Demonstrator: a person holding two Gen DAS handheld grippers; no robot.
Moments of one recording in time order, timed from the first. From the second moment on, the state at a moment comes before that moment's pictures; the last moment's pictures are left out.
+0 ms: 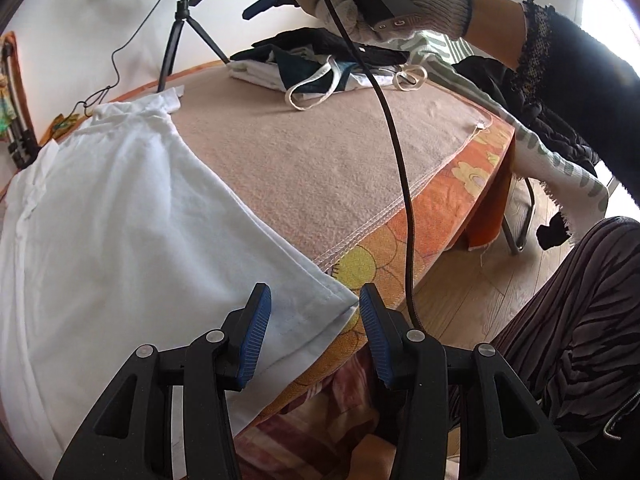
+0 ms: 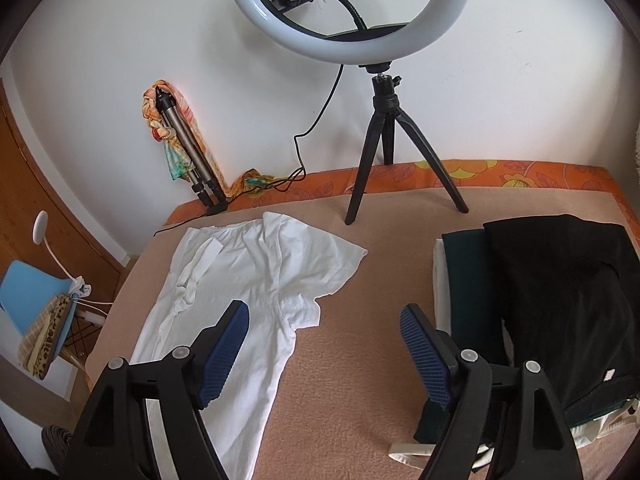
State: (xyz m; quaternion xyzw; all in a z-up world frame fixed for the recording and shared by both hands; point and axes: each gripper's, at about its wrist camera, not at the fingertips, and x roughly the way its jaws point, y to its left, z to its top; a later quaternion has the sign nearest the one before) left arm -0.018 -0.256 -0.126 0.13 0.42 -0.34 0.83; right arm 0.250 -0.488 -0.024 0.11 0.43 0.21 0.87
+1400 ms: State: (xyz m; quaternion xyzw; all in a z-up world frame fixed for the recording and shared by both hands) left arm -0.001 -0.220 -0.115 -0.02 0.40 -0.36 0.84; right arm 0.325 -0.460 -0.069 0.04 0.46 0.18 0.87
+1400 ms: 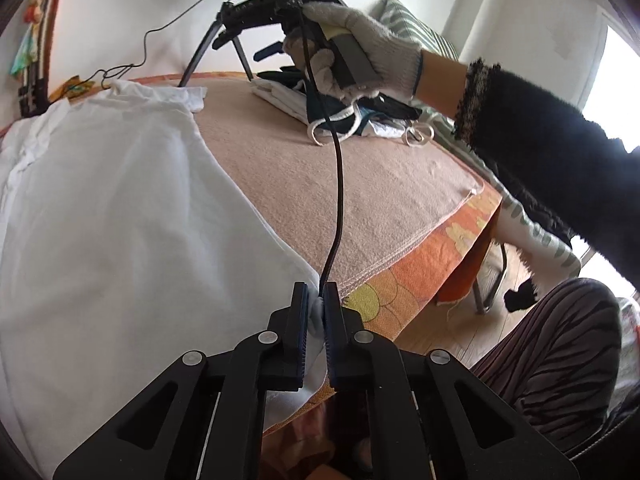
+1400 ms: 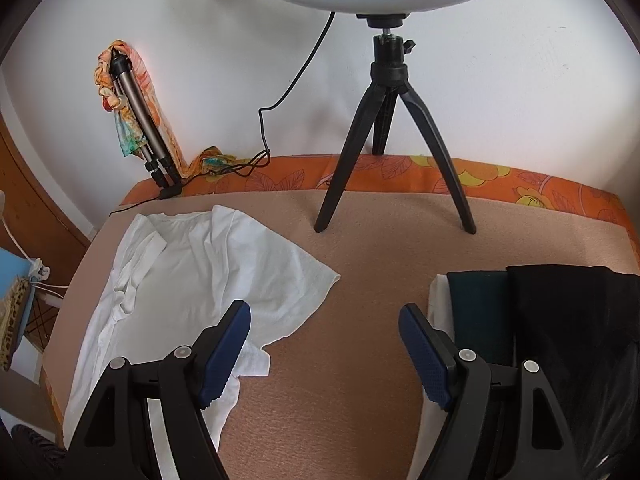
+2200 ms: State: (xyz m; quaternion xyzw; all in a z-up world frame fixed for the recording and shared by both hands) left arm -0.005 -0.160 -0.098 -0.12 0.38 -0.31 0.86; right arm 0.378 -0.381 -0.133 0.02 0.47 0.13 0.87
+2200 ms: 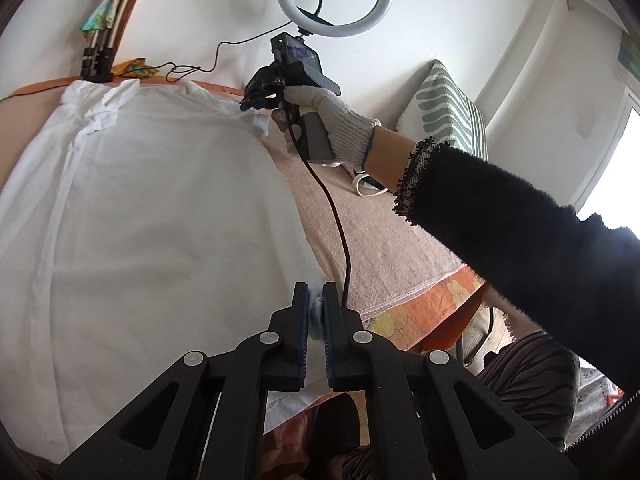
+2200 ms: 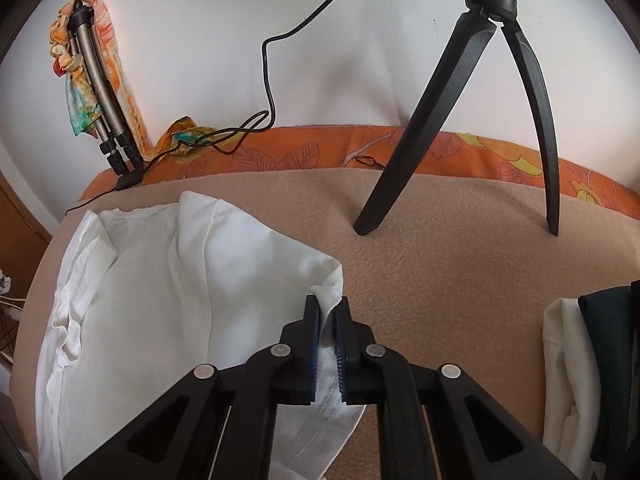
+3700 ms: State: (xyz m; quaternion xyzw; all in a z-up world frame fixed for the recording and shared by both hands) left arm -0.033 -0.047 -0.121 -0.19 0.39 -0.21 0.87; right arm 0.345 -0.184 -0.060 -0.07 0.49 0.17 0.85
